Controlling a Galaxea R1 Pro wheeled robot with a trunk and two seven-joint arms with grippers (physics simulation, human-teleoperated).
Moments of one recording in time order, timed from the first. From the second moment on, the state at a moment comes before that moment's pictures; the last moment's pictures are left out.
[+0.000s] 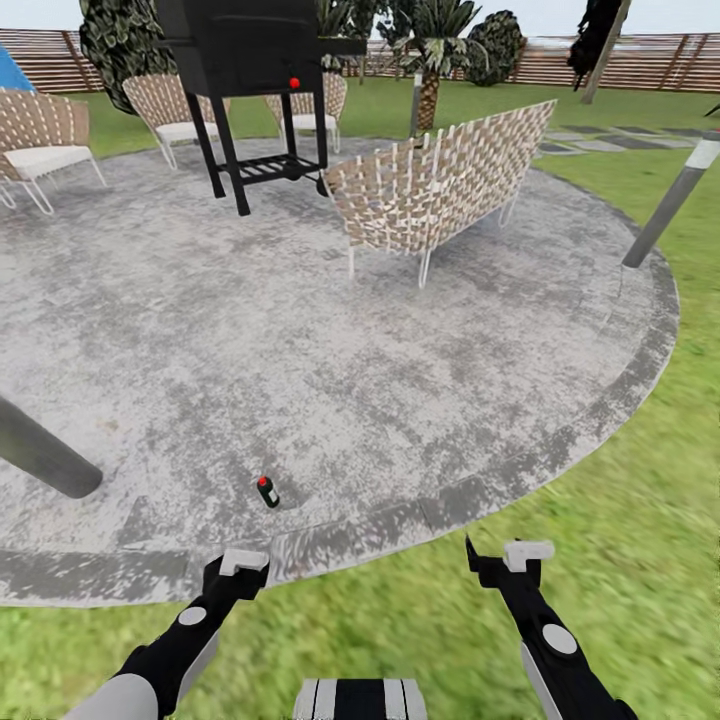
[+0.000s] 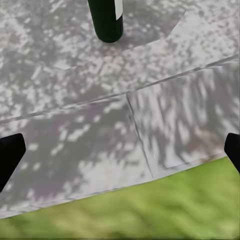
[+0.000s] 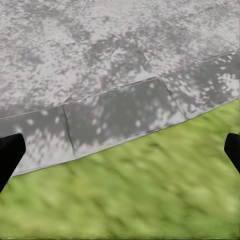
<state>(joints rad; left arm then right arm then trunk) -0.58 0.05 -0.11 -0.35 0.00 -0.20 -0.01 -0.28 -0.04 -0.02 -1.00 0.00 -0.08 0.00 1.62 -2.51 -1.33</state>
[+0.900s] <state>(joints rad) -0.58 0.05 -0.10 -0.36 0.00 -0.21 -0.01 -0.28 -0.04 -0.02 -1.00 0.00 -0.08 0.00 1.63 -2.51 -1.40</state>
